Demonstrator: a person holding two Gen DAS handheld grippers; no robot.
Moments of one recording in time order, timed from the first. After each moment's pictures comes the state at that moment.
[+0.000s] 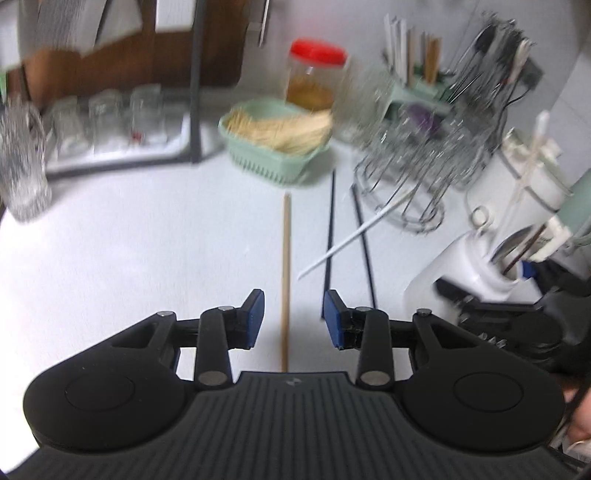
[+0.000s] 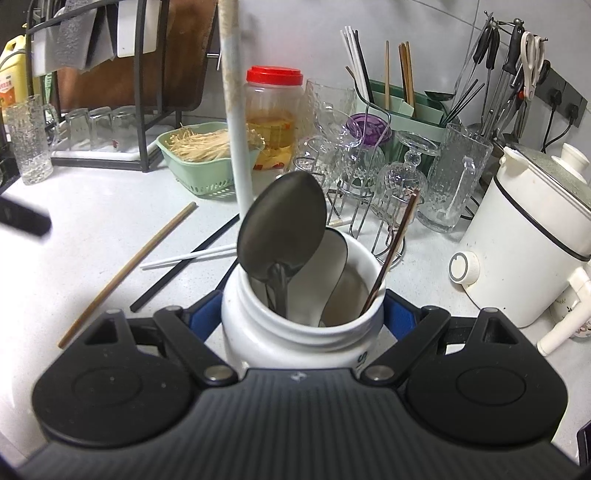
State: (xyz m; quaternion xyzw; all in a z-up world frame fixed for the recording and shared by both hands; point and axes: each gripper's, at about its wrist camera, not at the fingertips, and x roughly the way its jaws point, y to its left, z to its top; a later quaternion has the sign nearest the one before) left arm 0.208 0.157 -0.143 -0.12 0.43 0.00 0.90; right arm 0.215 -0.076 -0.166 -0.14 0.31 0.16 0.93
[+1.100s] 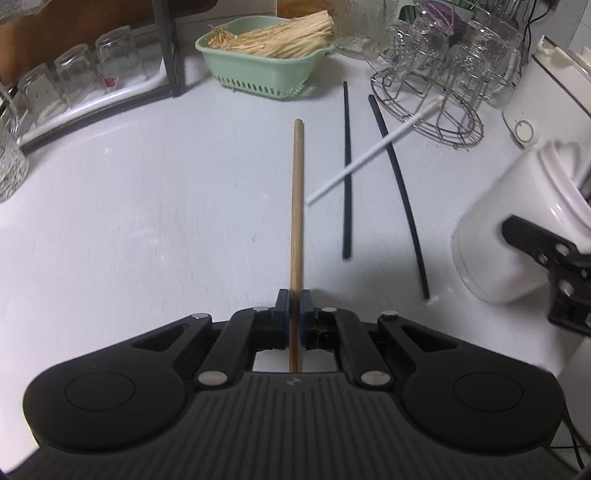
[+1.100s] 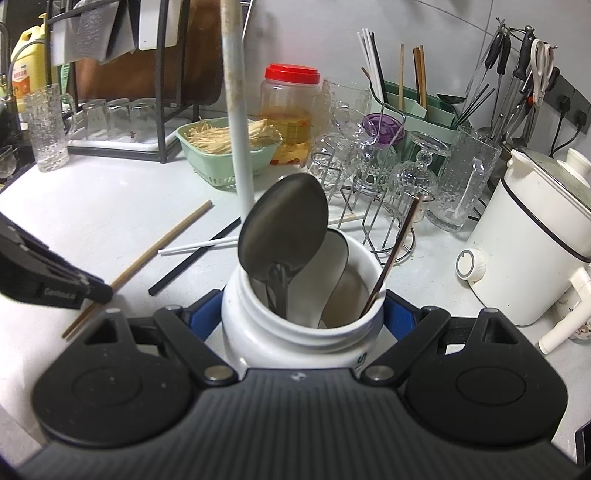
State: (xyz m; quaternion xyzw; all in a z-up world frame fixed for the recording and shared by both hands) left arm 0.229 0.128 -0.214 -0.05 0.51 0.01 0.86; right arm 0.201 -0.075 -0.164 -0.15 0.31 0.19 0.92
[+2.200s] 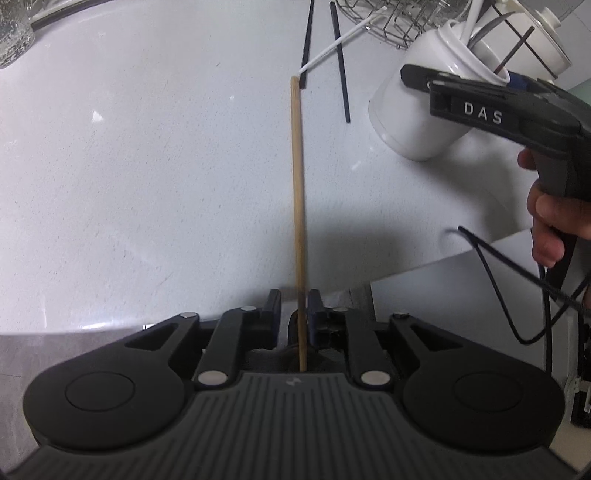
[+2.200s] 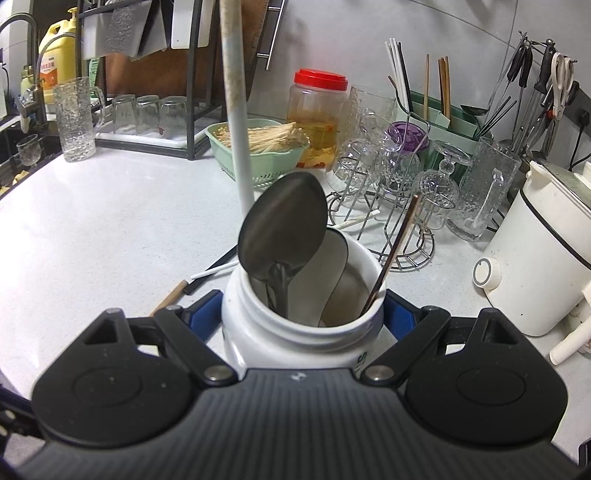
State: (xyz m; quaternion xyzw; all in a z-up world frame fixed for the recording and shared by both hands) left arm 0.109 0.096 -0.207 -0.13 0.60 -0.03 0.79; right arm 0.189 -0.076 -0.163 -0.16 0.30 0.23 0.91
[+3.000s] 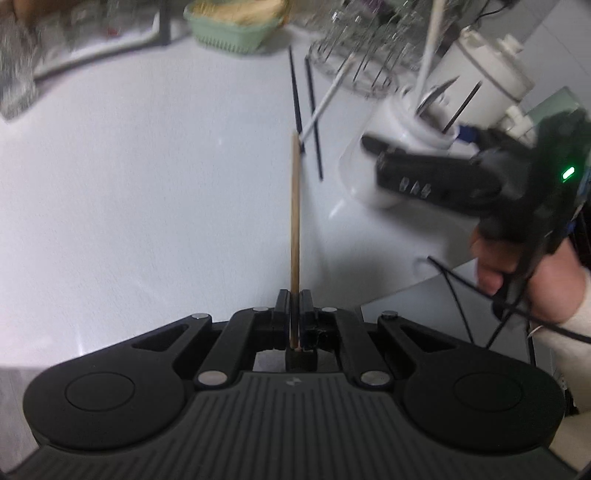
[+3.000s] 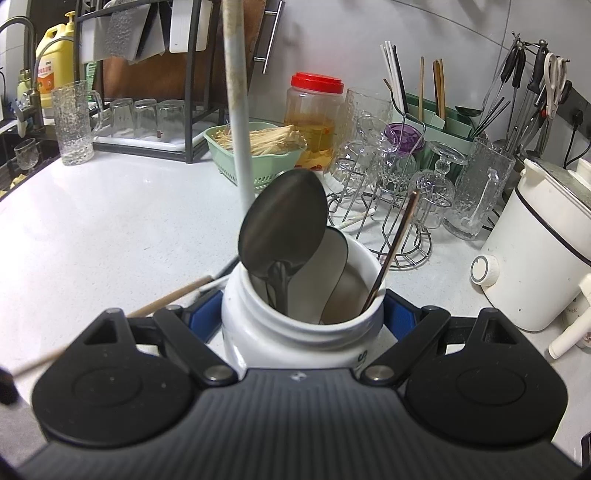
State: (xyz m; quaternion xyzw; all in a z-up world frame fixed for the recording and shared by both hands) left arm 0.113 0.107 -0.135 -0.11 0.54 -0.05 0.83; right arm 0.183 -0.075 -0.165 -0.16 0.29 0.22 0.92
